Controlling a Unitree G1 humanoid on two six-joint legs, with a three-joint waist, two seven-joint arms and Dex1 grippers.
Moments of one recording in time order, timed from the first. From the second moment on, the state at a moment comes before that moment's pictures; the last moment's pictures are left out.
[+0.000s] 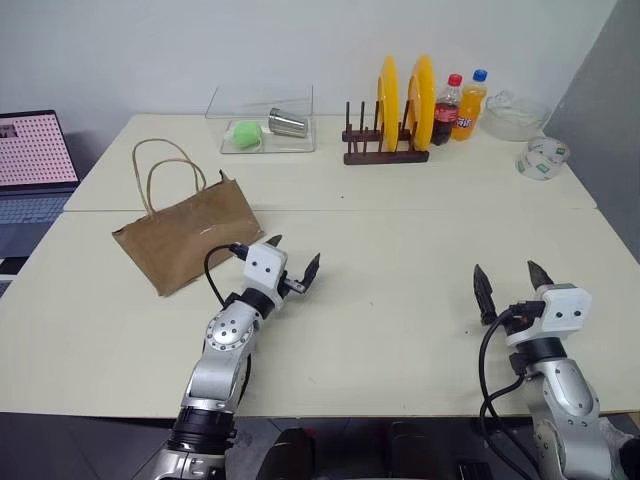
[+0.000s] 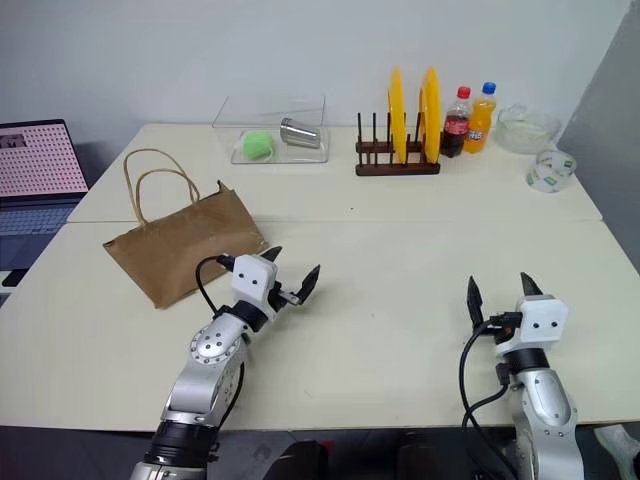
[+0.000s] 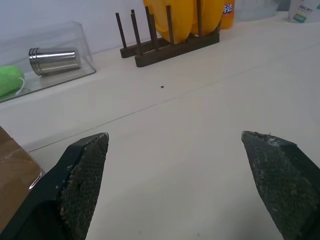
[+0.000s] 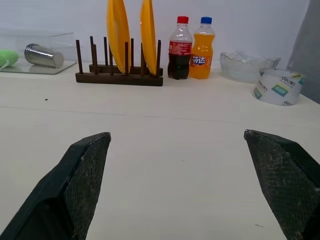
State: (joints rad) left arm -0.20 0.22 -0.04 0.00 -0.06 0.01 -0.35; right arm 0.18 -0.19 -0.20 -0.36 0.19 -0.02 0.21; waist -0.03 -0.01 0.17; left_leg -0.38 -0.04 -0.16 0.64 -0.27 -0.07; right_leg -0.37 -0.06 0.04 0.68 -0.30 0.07
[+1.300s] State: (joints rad) left arm -0.07 0.36 0.21 -0.40 -0.14 0.27 -0.27; right arm -0.02 -0.36 0.02 -0.45 0.33 0.13 0.52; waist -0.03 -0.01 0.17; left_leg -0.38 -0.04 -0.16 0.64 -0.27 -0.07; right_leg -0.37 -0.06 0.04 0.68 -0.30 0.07
